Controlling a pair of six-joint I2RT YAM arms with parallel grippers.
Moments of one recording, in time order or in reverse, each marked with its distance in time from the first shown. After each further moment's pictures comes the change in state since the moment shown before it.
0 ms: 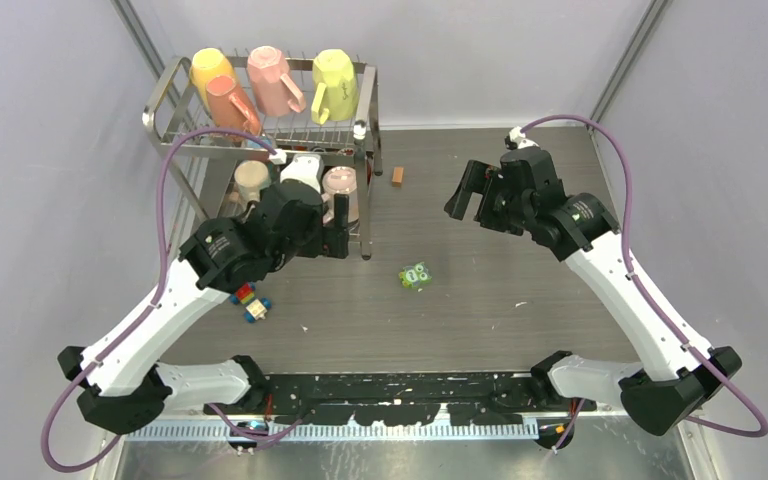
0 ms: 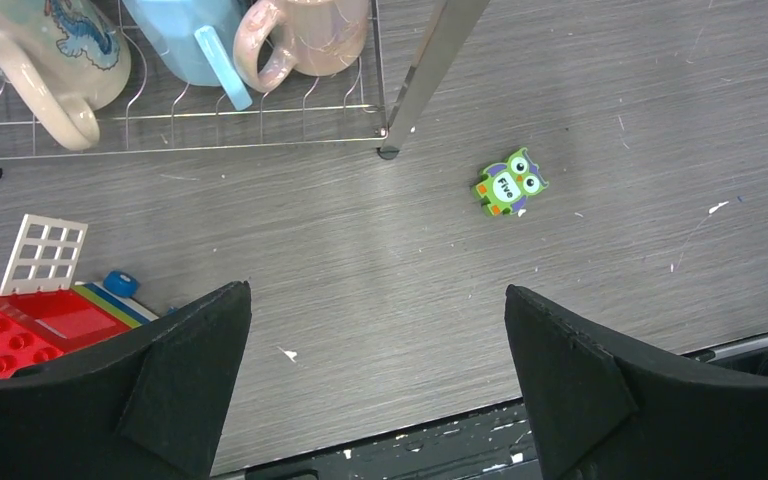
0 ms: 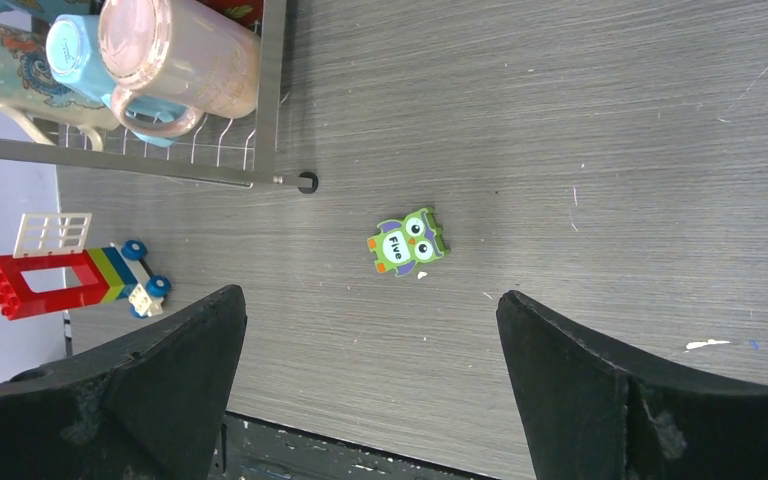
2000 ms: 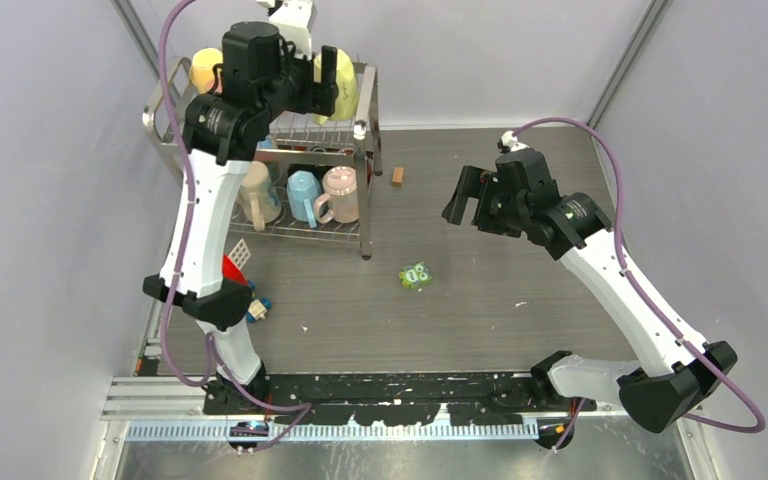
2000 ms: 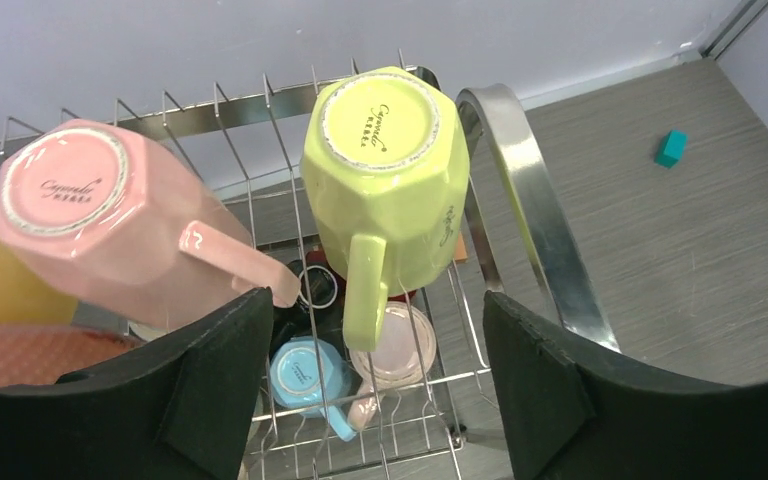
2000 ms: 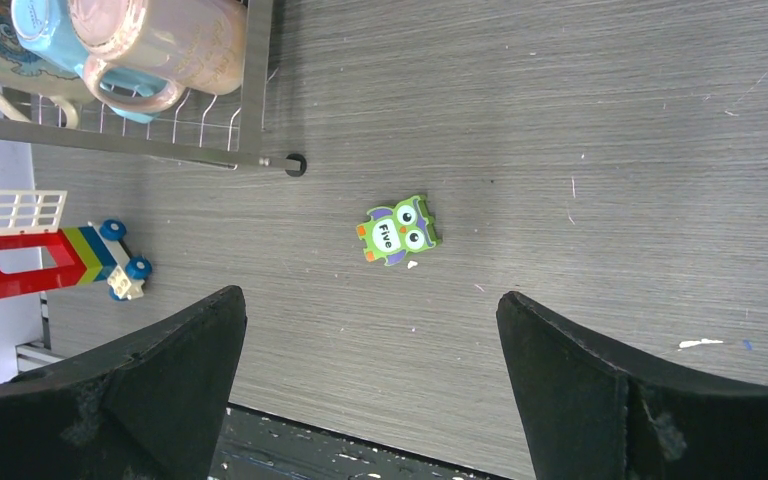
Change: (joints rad) left arm 0.432 0.637 1.032 0.038 0.329 0.500; right arm 0.000 0.014 -0.027 0.007 -0.030 -0.036
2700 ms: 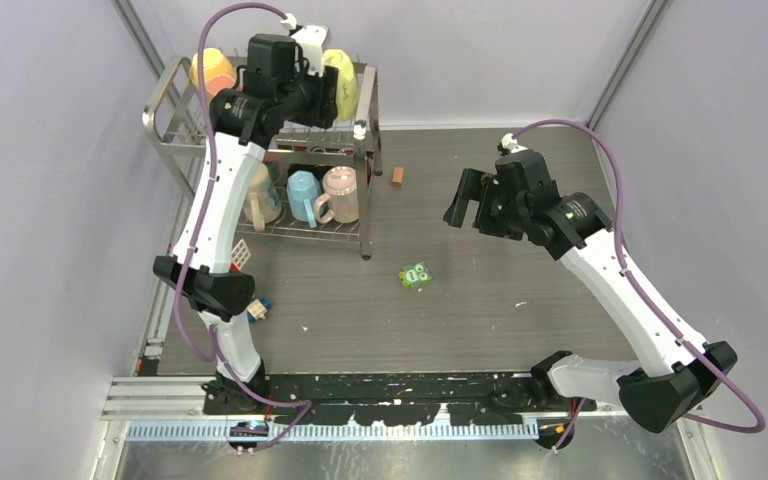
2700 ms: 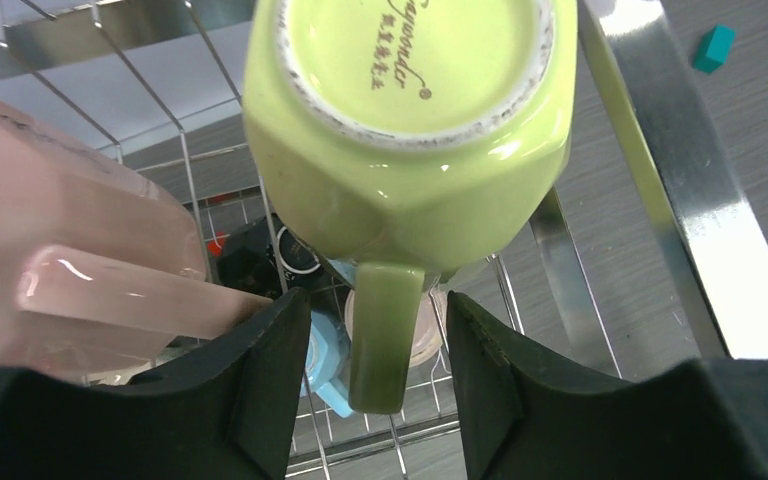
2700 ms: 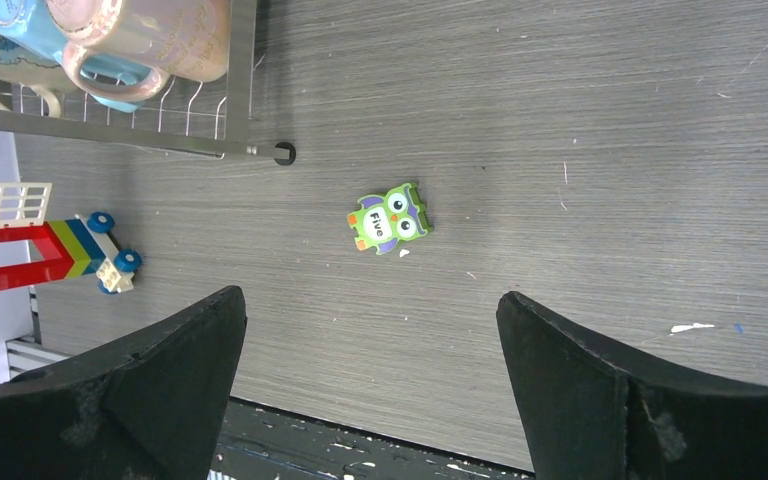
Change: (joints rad) left arm 0.077 0.072 -0.140 0.023 0.134 0.026; right arm 0.000 0.000 0.000 -0.030 0.000 0.000
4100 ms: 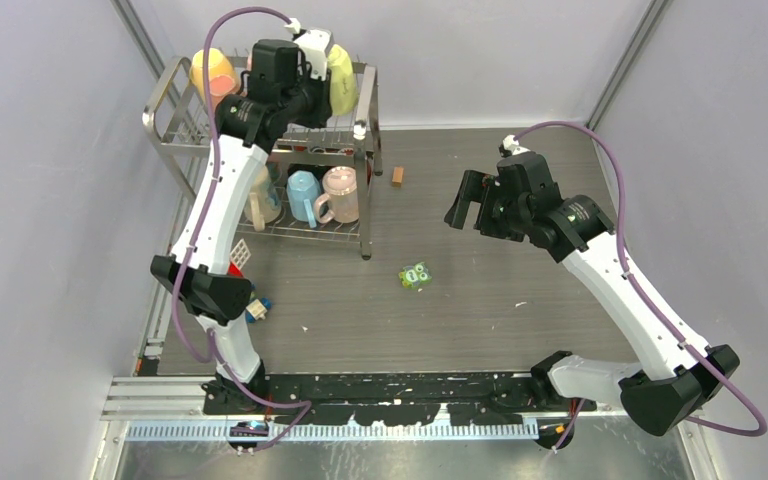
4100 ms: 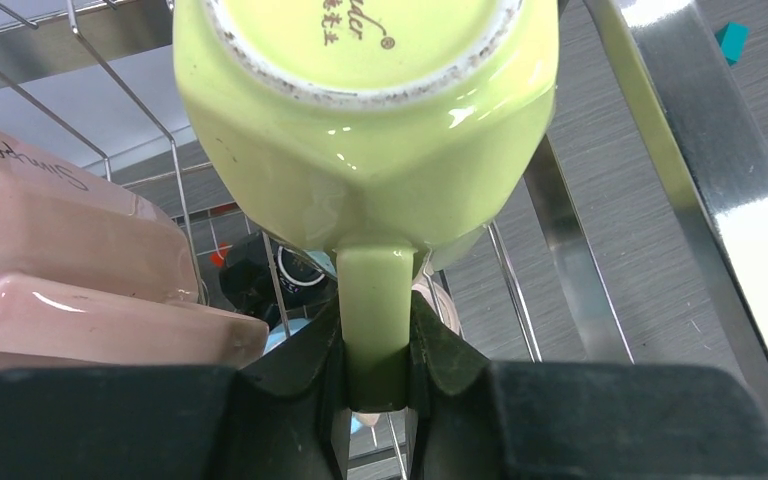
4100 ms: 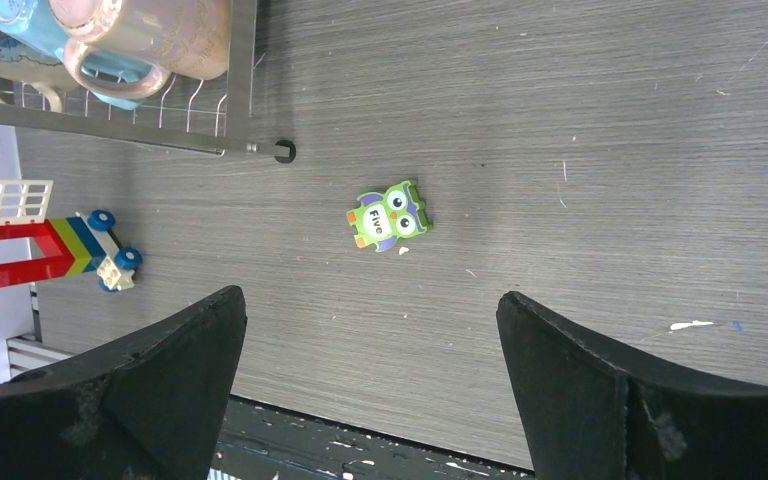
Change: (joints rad) left arm 0.001 -0.031 -0.121 0.101 0.004 0.020; right arm 0.000 -0.016 -0.011 0.000 -0.001 0.000
